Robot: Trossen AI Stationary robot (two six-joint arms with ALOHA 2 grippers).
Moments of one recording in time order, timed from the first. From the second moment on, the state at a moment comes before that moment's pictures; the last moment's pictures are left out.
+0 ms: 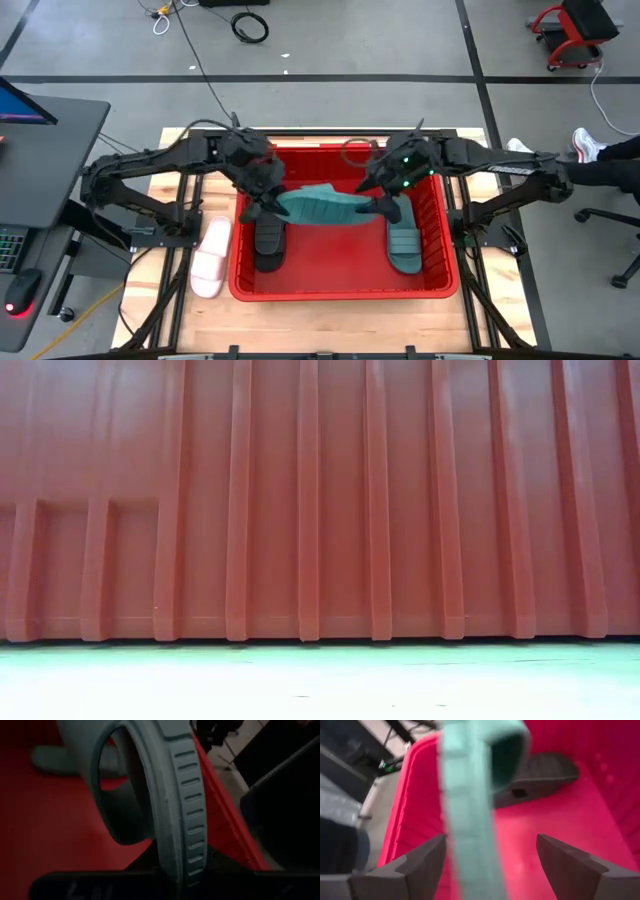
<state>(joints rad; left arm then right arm) 0.16 1.30 1.33 -0.71 0.56 0.02 -0.10 1.30 1.37 -0.73 -0.32 0.26</state>
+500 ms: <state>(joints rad) 0.24 1.37 1.33 -0.79 0.60 -0.18 0.03 1.24 1.37 -0.75 0.09 0.00</state>
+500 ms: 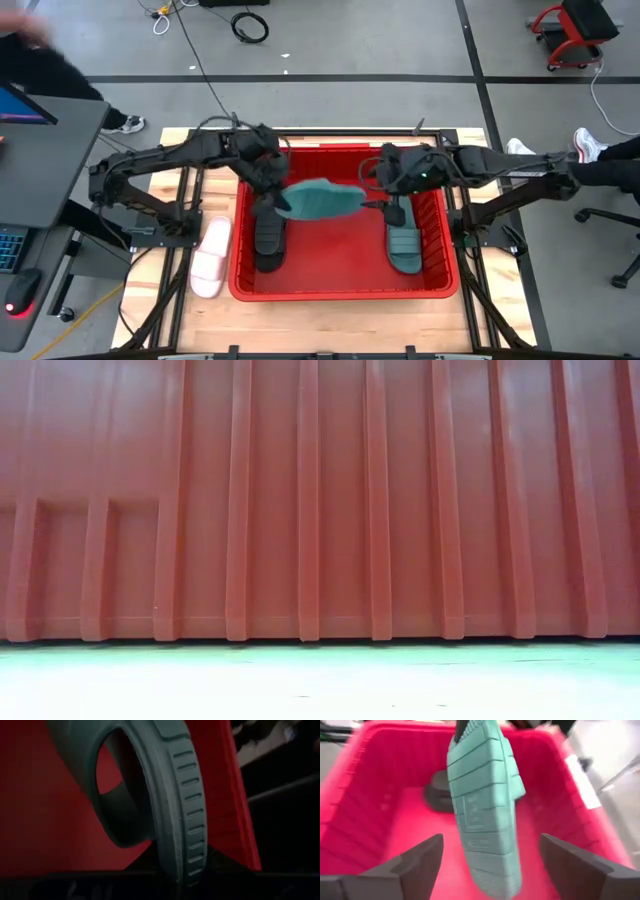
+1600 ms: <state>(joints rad) 0.12 1.36 1.33 -0.57 0.54 -0.19 0.05 1.32 1.37 -0.77 -0.03 0.14</state>
